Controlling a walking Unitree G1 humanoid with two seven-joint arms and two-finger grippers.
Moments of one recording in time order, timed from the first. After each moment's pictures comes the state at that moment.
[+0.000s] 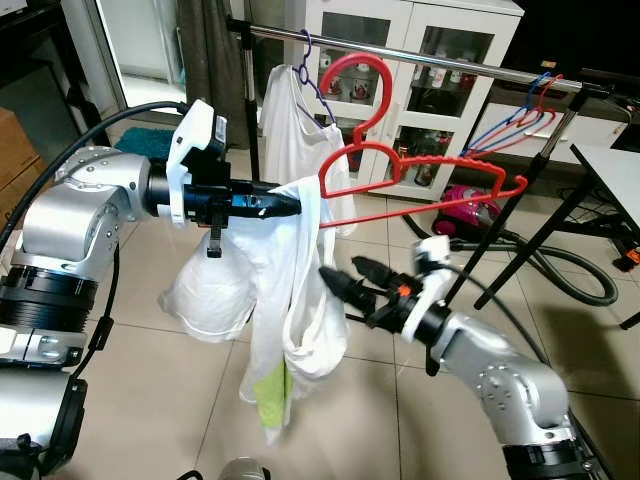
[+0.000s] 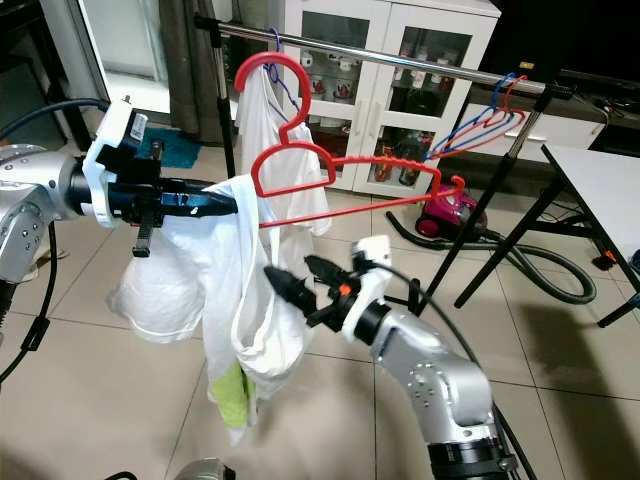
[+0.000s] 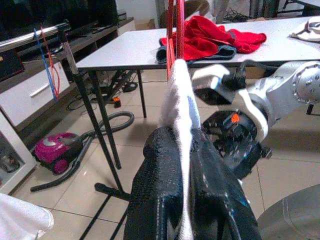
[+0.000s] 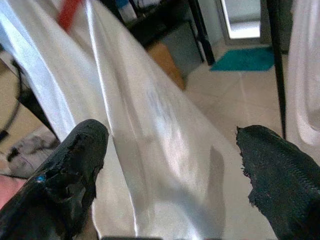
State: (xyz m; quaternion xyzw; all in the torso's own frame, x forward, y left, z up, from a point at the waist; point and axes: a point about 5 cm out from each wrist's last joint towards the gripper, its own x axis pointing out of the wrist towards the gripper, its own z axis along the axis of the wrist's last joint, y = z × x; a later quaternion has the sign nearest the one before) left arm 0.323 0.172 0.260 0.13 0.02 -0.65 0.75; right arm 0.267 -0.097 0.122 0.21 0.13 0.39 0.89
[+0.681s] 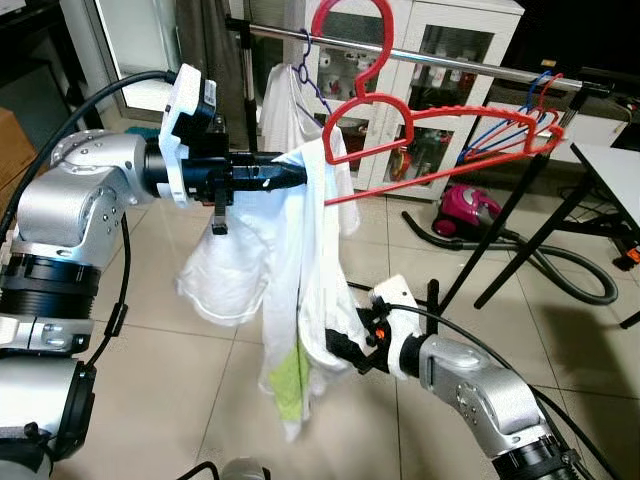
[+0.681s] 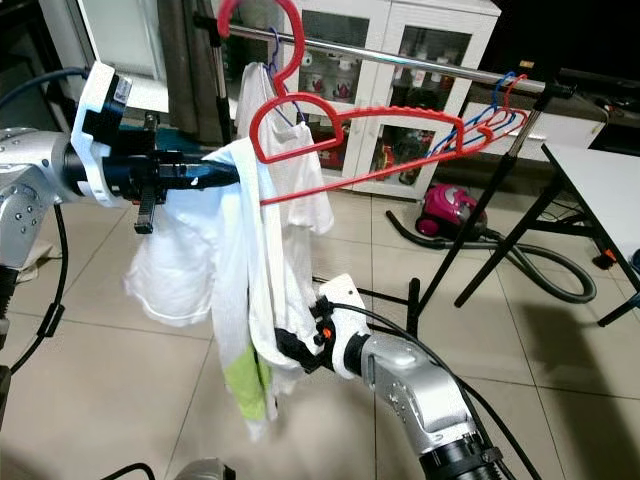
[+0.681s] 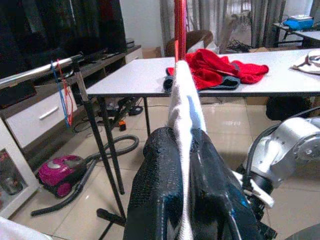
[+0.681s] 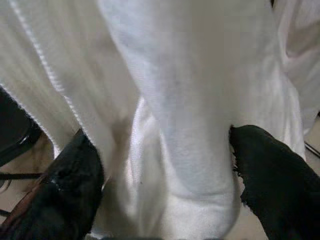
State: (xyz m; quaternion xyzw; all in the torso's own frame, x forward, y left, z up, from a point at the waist) left arm 0.326 0.167 0.280 0.10 -0.03 -0.64 0.76; right arm 0.259 -0.092 0.066 0.06 0.27 0.38 0.88
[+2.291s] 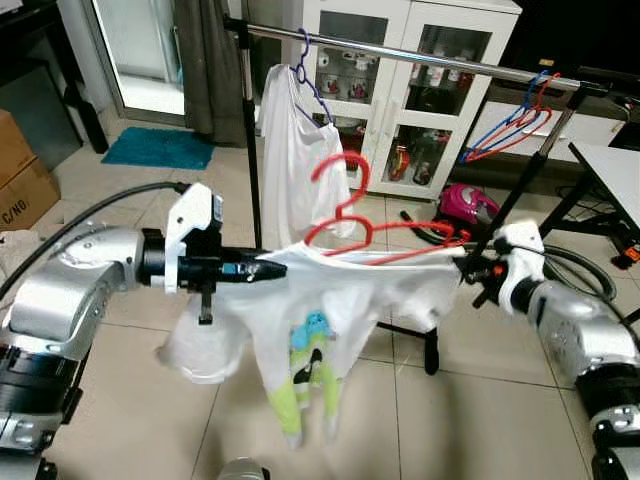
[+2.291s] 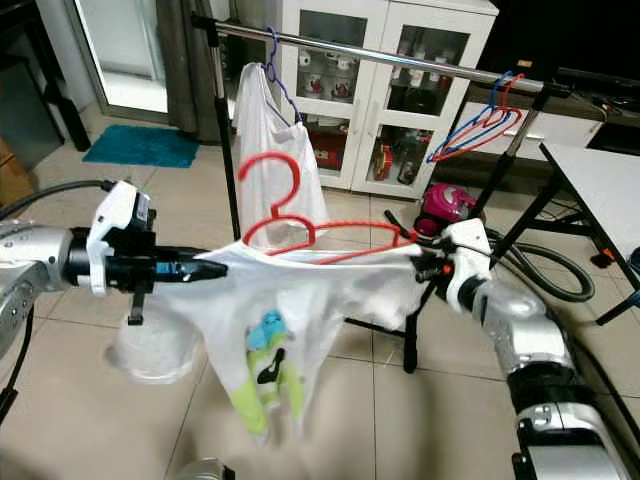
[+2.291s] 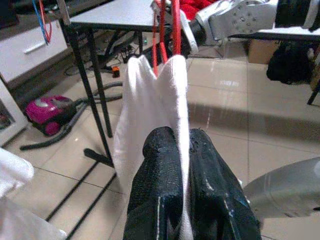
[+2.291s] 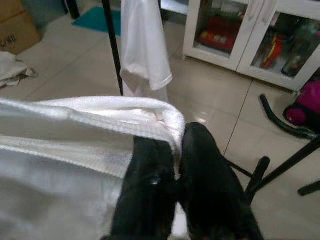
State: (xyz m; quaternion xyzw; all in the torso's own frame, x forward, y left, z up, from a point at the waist) left arm 0.285 0.183 0.203 0.13 0.08 -0.62 0.77; right arm 0.327 -0.245 0.097 0.00 0.20 0.18 0.96
